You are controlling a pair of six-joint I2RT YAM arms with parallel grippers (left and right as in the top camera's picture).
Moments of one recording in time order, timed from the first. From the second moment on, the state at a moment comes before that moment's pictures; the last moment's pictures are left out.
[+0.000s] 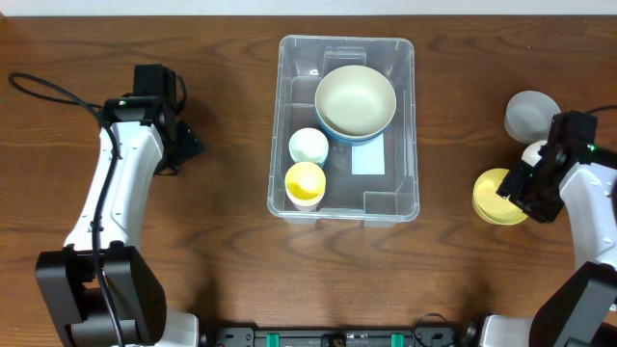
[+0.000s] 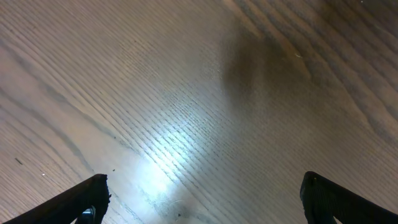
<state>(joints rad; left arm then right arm) 0.05 1.66 1.33 -1.07 -0.29 -0.59 -0.34 1.53 1.06 -0.98 0.02 0.37</state>
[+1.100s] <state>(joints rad) 0.05 1.66 1.33 -1.07 -0.29 -0.59 -0.48 1.52 0.82 -0.65 0.03 0.43</state>
